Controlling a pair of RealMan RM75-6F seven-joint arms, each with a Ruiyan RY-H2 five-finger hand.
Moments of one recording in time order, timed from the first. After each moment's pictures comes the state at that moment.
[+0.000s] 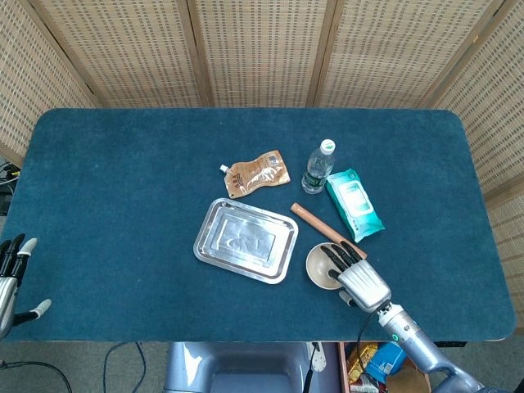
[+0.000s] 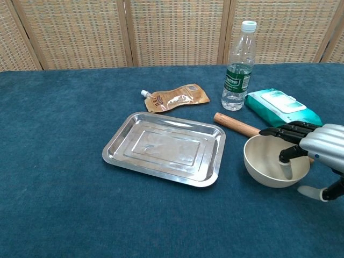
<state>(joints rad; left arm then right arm) 0.00 -1.02 -0.02 -1.84 1.48 1.52 0.30 0.40 -1.48 0.01 -1.35 -1.73 1.11 -0.20</state>
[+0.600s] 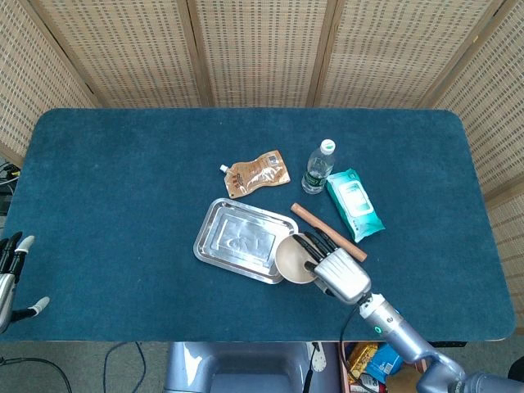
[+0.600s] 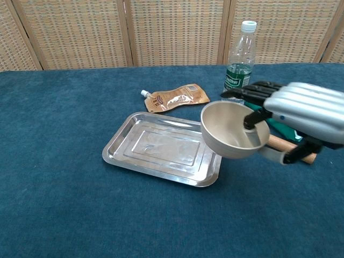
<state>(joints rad) -0.02 -1.02 -0.03 -1.83 1.43 1.48 0.27 0.52 -1.44 0.10 -1.55 -1.74 1.10 -0.34</state>
